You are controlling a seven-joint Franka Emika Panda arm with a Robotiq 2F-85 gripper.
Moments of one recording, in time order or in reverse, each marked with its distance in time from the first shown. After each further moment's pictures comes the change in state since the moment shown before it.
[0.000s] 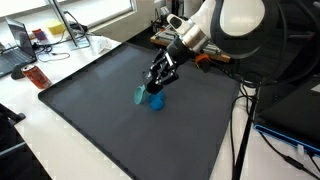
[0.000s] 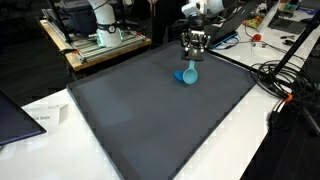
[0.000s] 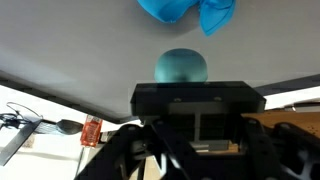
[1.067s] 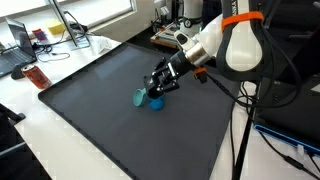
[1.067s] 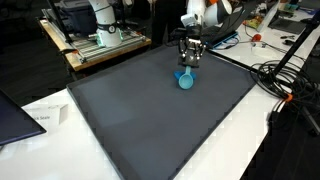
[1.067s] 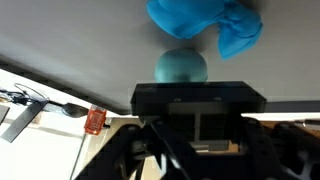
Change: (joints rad) arm 0.147 0.107 -0.158 0.016 -0.013 0.008 0.049
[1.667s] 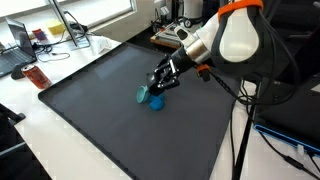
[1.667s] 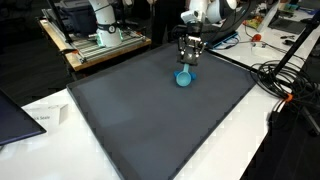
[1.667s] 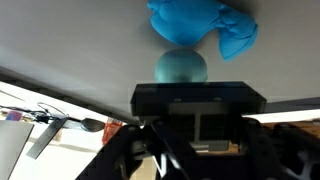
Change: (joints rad) arm 0.053 -0.006 -0.085 0.072 0.185 0.000 -0.052
